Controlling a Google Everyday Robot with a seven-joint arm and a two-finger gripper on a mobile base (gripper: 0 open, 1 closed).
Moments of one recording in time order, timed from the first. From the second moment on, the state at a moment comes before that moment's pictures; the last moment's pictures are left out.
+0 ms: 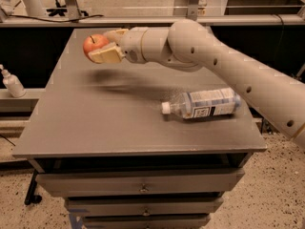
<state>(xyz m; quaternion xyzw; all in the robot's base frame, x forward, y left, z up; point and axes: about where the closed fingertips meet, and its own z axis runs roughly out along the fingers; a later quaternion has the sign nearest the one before) 0.683 0.136 0.924 -0.46 0.61 0.29 0.57</state>
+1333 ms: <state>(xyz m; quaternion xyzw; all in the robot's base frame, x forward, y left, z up) 0.817 0.010 0.928 -0.37 0.67 0.22 0.60</state>
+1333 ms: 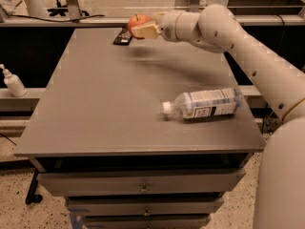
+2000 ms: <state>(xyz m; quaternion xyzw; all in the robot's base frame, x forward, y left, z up) 0.856 0.013 0.897 -0.35 0.69 0.24 0.59</state>
